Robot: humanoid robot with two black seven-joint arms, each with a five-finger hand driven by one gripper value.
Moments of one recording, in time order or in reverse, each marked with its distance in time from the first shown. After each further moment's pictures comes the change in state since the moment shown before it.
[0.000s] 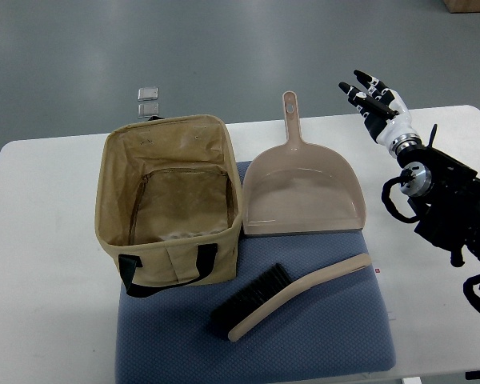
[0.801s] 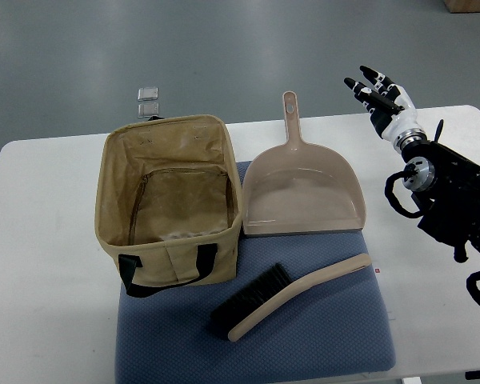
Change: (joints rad) left arm 0.000 0.000 -0.001 -0.012 -0.001 0.000 0.000; right arm 0.018 -0.015 -0.003 0.001 0.000 -0.030 -0.007
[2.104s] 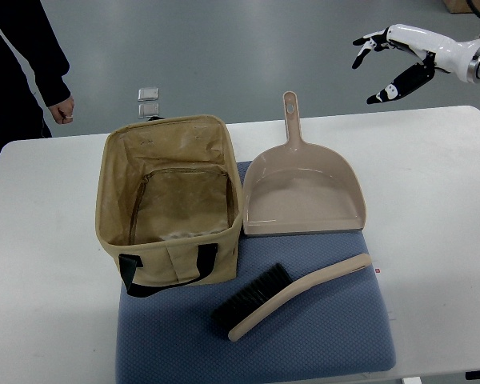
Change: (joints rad) left arm -0.001 0.000 0.001 0.000 0.000 0.000 0.000; right arm 0.354 -0.736 -0.355 0.953 -1.289 -0.129 -0.012
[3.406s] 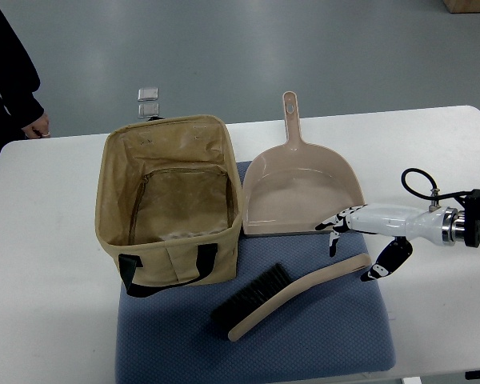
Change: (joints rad) left arm -0.001 0.000 0.000 0.000 0.000 0.000 0.000; right arm -0.394 -0.104 -0.034 0.481 -0.448 -0.236 -0.015
